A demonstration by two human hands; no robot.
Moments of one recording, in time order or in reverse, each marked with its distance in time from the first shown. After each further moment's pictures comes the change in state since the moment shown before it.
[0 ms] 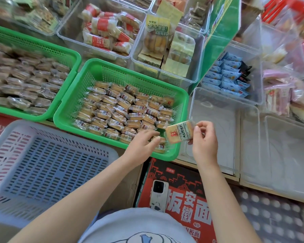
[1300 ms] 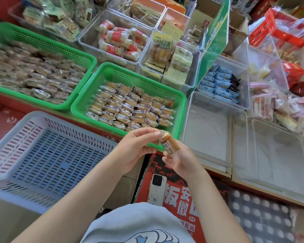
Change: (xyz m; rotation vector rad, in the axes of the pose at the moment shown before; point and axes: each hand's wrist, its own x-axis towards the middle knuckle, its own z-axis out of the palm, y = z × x) left_hand -0.118 0.049 -0.035 -1.017 -0.100 0.030; right_hand -0.092 -0.019 -0.002 0.644 -0.644 0.562
